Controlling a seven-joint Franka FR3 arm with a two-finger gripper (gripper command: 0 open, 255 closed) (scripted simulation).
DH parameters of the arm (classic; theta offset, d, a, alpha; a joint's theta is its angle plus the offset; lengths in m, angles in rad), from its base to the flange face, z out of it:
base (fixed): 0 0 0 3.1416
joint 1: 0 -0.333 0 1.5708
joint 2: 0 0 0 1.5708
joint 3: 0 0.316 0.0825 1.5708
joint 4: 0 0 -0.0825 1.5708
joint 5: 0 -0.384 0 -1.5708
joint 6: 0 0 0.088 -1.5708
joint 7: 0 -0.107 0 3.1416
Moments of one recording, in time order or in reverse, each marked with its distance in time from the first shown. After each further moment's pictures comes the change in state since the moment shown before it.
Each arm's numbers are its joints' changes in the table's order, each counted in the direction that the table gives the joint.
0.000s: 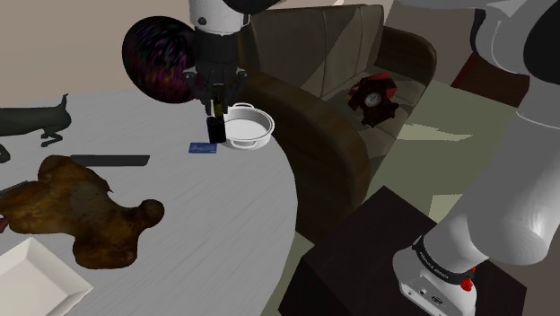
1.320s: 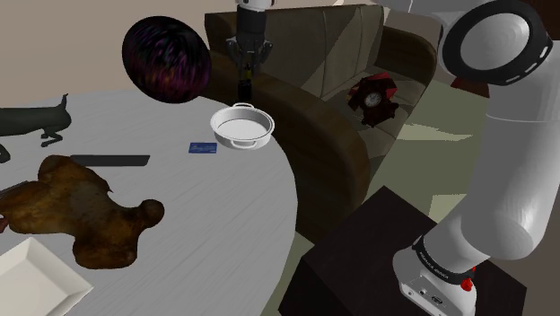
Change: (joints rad) arm 0.164 0.198 -0.107 0.329 0.026 -0.137 0.302
